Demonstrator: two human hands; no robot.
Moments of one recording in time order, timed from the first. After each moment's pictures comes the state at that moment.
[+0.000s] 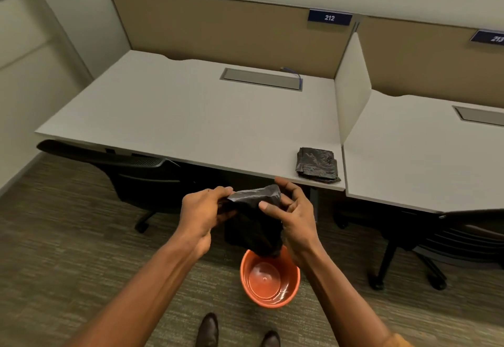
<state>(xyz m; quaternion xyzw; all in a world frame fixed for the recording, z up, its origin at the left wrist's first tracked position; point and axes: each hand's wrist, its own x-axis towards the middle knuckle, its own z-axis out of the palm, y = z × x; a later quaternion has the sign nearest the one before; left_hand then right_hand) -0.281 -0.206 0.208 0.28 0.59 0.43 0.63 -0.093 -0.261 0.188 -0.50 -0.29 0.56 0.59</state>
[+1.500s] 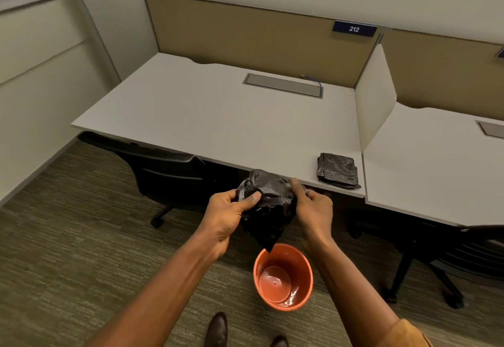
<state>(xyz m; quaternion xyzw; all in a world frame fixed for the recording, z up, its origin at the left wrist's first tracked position) -0.320 -0.225 0.200 0.36 0.51 0.39 0.67 -0.137 -0.241 0.191 -0.73 -0.24 0.41 0.49</state>
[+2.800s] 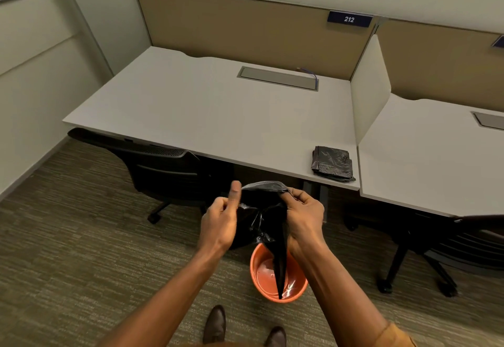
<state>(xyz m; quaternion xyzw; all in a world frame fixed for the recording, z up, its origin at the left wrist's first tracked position) -0.314 -0.250 0.181 0.47 0.65 0.32 0.50 -0.147 -0.257 0.190 -0.60 -0.11 0.53 0.59</state>
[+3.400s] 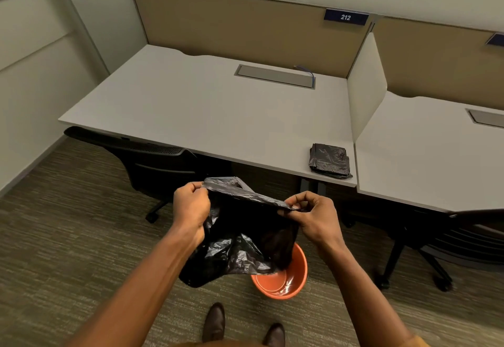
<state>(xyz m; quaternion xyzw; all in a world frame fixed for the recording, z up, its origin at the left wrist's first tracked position) -0.346 -0.209 0.185 0.31 0.69 0.41 0.50 -0.097 -0.282 0.185 -0.69 -0.40 0.42 0.42</state>
